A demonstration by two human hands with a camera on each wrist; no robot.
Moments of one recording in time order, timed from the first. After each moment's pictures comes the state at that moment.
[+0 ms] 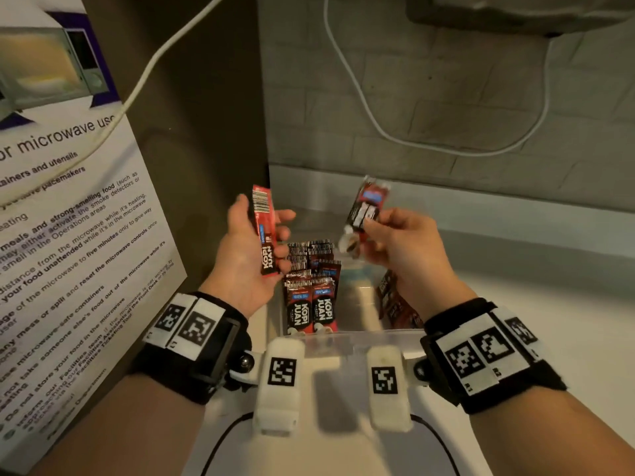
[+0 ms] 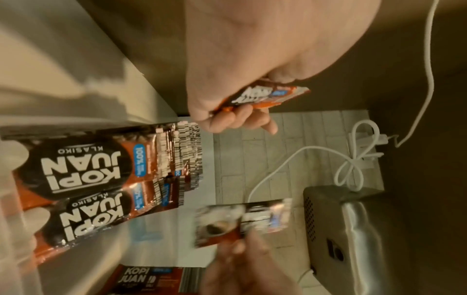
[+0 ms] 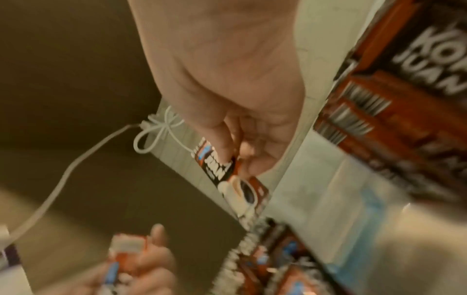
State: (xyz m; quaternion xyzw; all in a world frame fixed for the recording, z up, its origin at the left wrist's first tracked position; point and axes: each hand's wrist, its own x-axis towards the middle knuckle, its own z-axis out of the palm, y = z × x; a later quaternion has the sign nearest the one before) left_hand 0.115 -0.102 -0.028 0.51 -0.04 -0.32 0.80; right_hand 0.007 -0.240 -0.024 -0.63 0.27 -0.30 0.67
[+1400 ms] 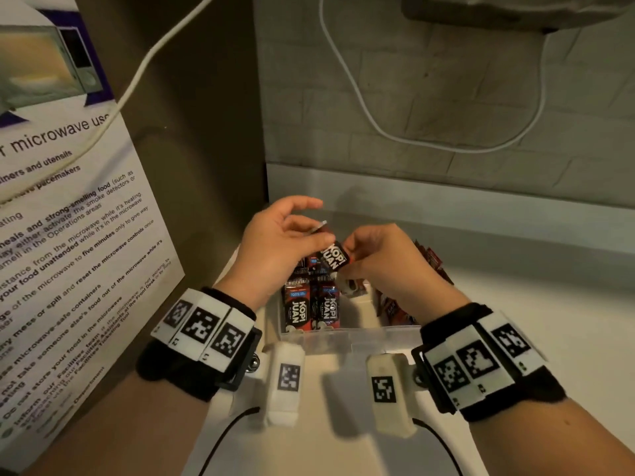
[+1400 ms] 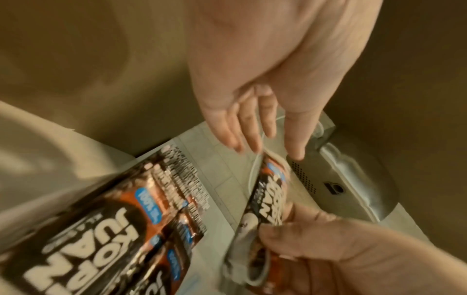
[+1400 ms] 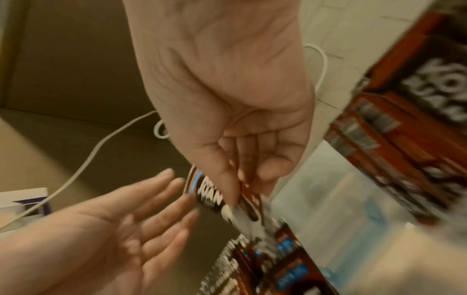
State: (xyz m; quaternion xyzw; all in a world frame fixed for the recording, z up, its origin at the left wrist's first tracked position) left_hand 0.097 -0.107 -0.026 0.66 -0.31 -0.16 0.67; right_hand 0.001 -0.235 -0.030 -0.84 0.23 -0.15 0.46
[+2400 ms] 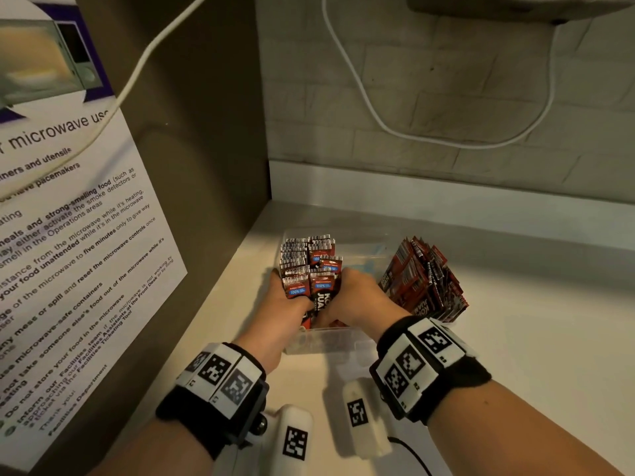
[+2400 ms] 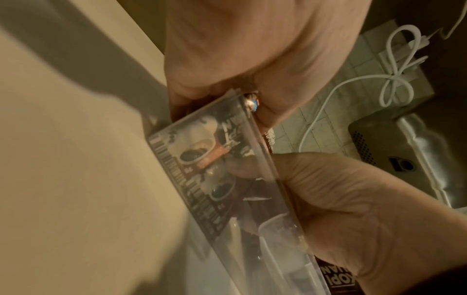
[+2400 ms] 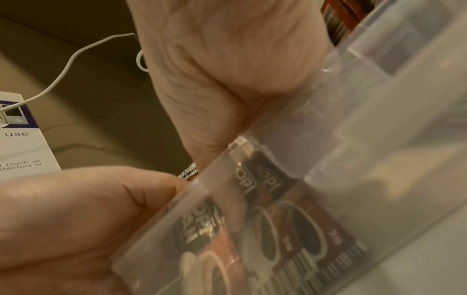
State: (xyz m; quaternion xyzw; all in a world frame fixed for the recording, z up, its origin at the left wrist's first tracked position) left_hand 0.077 -0.101 -0.102 0.74 -0.13 -0.28 0.60; right_hand 0.027 -0.213 -0.083 -0.87 0.31 0.02 0.38
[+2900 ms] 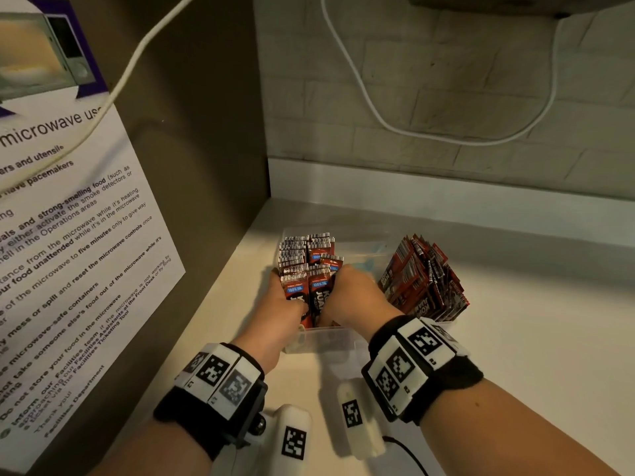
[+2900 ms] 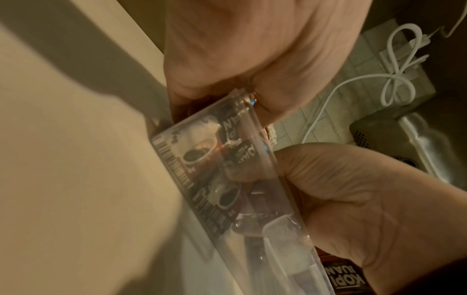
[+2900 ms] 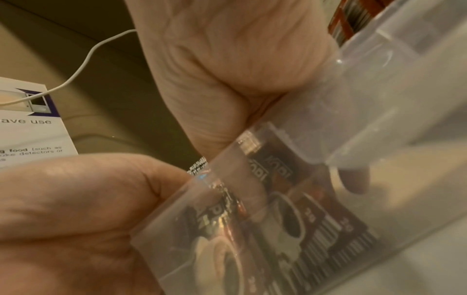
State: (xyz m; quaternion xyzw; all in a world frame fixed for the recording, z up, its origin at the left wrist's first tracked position) left_hand 0.079 -0.103 -0.106 0.74 -0.13 -0.29 0.60; right_hand 0.034 -0.211 -0.089 -0.88 0.34 0.02 0.32
